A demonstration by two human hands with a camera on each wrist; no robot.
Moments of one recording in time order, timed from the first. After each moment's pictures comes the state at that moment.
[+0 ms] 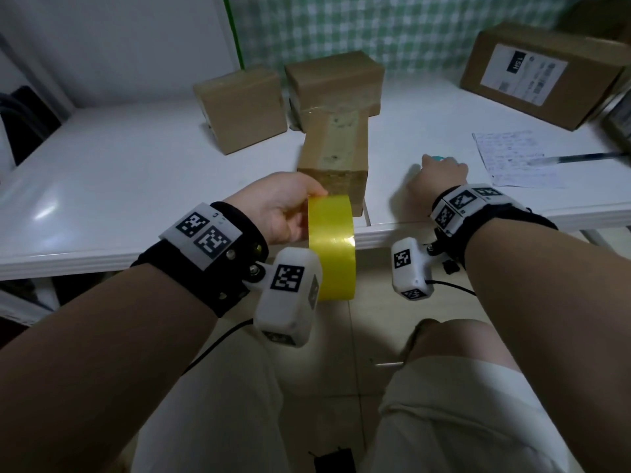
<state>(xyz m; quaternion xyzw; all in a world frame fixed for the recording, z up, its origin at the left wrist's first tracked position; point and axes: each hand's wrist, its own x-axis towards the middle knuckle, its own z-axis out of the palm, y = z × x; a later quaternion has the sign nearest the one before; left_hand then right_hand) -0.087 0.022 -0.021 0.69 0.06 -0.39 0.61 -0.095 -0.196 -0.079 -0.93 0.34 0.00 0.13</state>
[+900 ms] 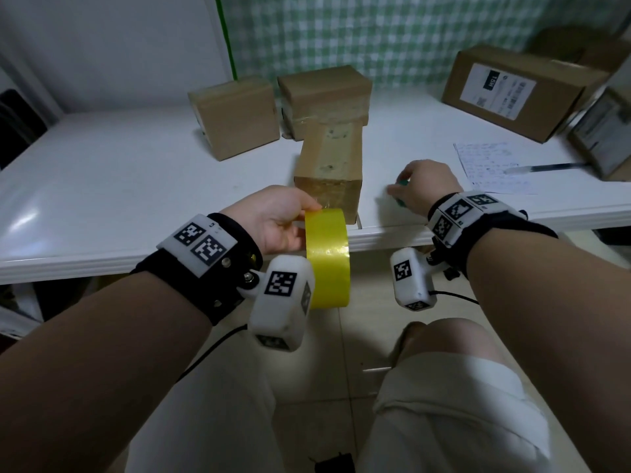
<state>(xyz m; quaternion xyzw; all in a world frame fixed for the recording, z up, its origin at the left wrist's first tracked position) -0.090 0.029 -0.030 0.65 0.07 -0.41 0.64 -0.121 -0.184 -0.056 -0.94 0.27 -0.07 0.19</state>
